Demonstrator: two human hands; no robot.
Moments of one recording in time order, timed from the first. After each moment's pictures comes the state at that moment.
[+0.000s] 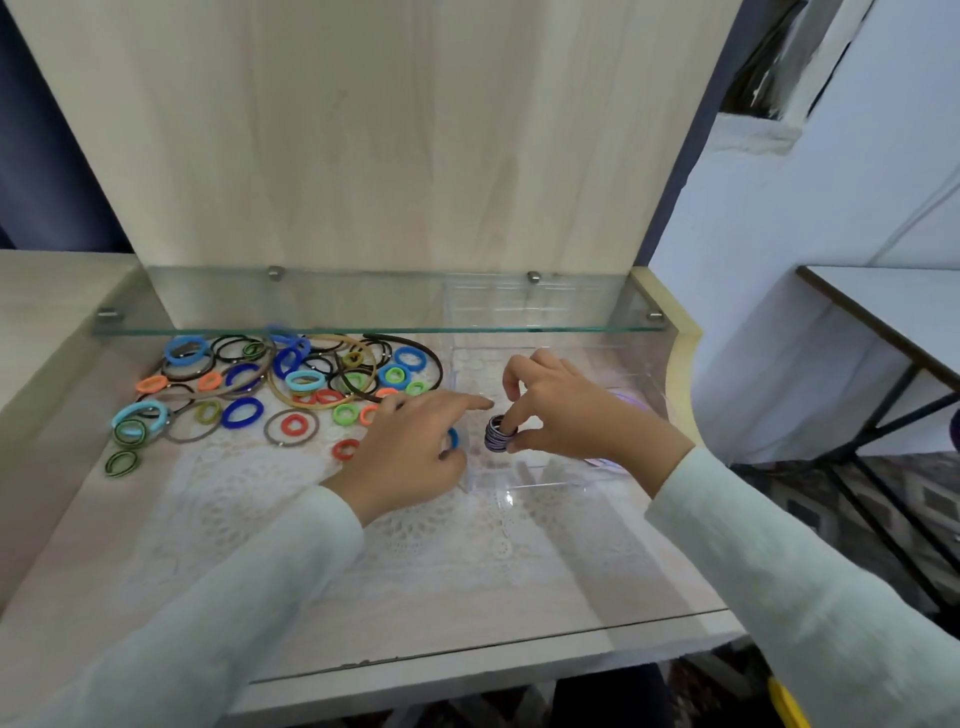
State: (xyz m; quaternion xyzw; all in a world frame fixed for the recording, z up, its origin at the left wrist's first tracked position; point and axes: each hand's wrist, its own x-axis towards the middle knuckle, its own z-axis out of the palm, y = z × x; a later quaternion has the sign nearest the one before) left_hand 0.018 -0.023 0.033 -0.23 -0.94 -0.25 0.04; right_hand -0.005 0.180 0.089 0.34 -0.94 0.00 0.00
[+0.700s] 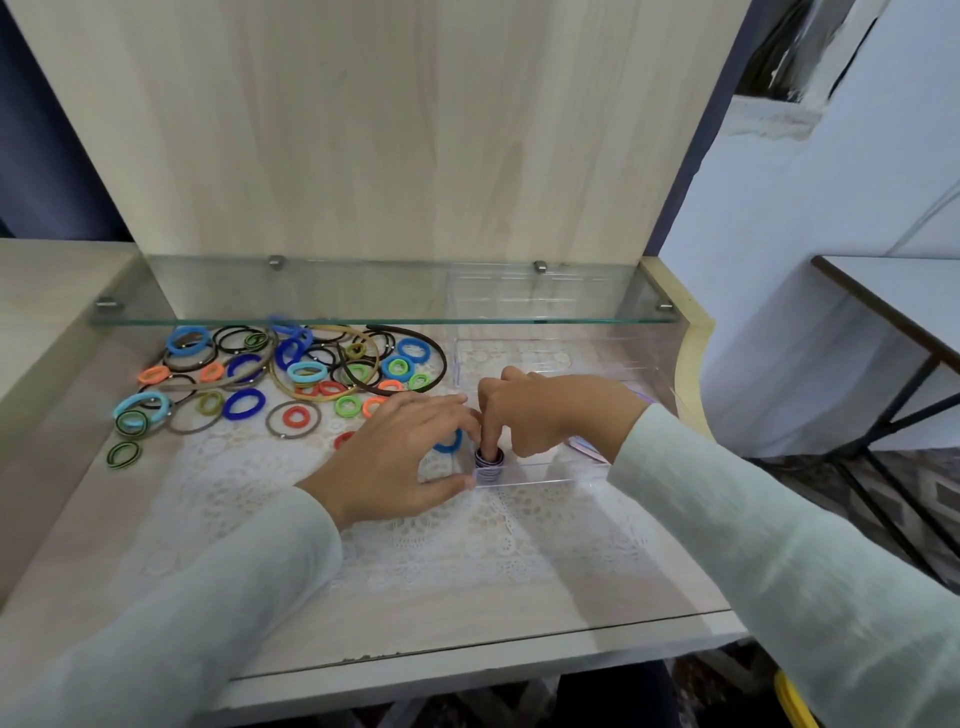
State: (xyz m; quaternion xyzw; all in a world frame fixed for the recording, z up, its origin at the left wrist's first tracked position) left_hand 0.019 -0.048 0.013 -0.37 -0.89 -0.24 0.12; right_hand -0.008 0.139 0.106 0.31 -0.91 -0.08 -0.25
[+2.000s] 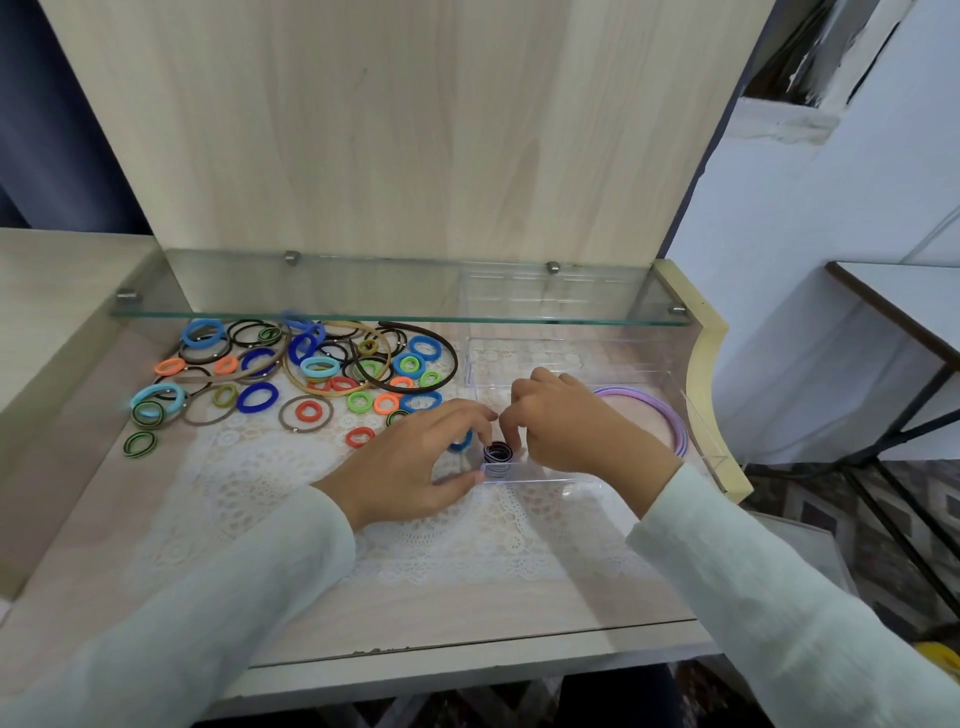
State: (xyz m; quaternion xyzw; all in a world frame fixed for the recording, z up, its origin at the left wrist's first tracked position) left_hand 0.026 -0.044 0.012 -0.37 -0.87 -0.33 0.06; right_hand 0.009 0.154 0.083 0.30 -0.95 -0.07 -0.07
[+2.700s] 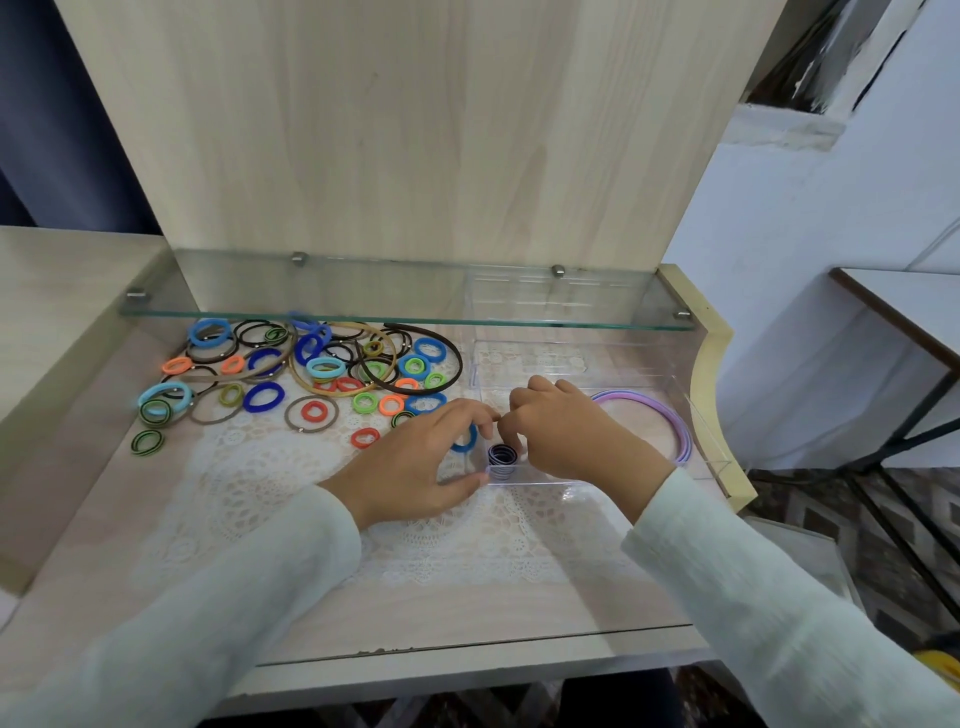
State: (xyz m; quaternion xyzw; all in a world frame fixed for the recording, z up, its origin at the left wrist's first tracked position) left_hand 0.028 -0.044 0.014 -0.34 -0.87 -0.35 0.04; right_hand 0.011 0.149 0.077 0.30 -0.94 -0.12 -0.04
